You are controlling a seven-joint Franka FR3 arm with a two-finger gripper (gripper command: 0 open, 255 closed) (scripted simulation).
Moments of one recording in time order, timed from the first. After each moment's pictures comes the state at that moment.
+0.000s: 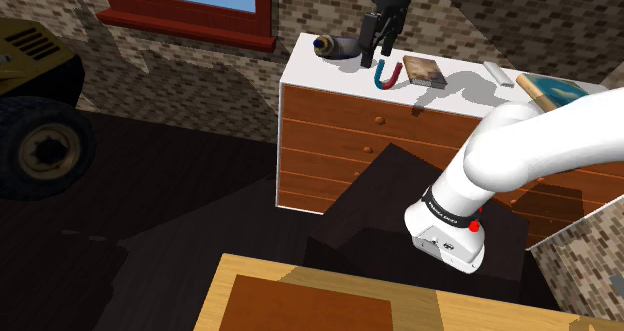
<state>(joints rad) -0.02 -0.75 0.07 -2.43 0.05 1.61 0.02</state>
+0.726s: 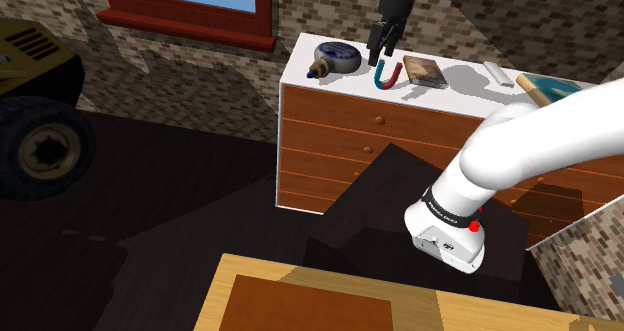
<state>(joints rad) -0.11 -0.64 -0.10 -2.47 -0.08 1.78 -0.18</state>
